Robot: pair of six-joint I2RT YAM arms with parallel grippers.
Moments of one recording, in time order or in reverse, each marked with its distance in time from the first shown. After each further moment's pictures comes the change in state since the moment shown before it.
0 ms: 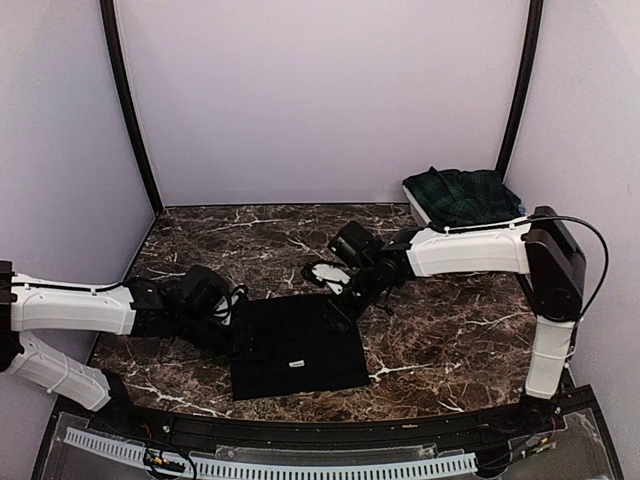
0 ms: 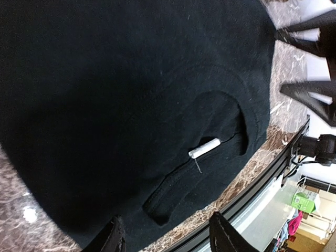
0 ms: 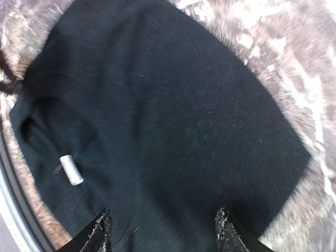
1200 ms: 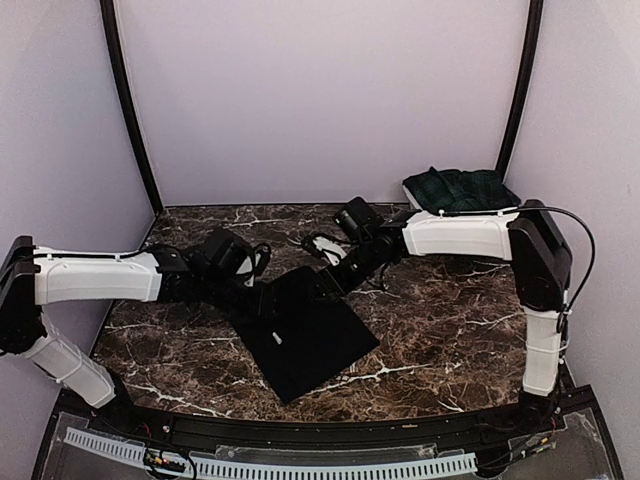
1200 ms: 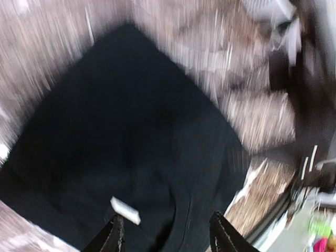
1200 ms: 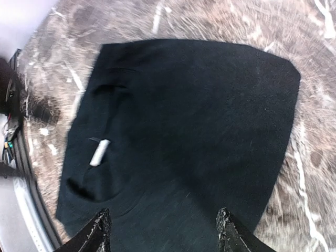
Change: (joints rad) left arm 0.072 0.227 0.335 0.004 -0.135 0.190; right arm -0.118 0.101 0.141 0.055 -0.192 0.052
